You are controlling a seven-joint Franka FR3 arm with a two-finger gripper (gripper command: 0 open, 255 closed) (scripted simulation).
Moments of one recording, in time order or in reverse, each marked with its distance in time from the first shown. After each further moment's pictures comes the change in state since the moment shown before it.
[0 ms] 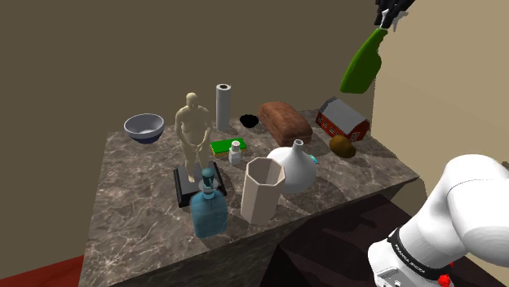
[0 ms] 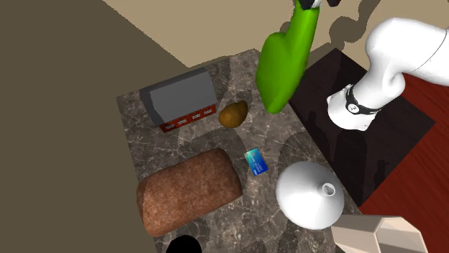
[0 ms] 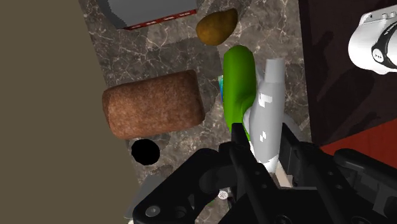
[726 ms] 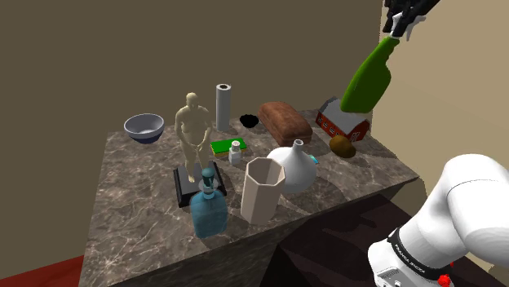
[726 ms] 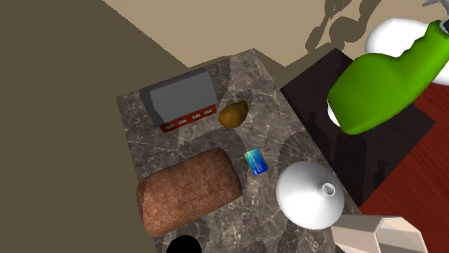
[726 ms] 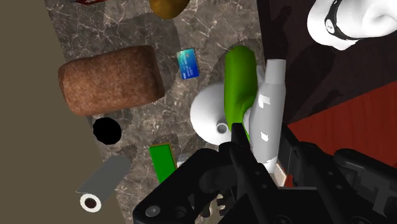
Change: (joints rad) arm 0.023 -0.225 0.254 -0.200 0.050 -0.077 0.284
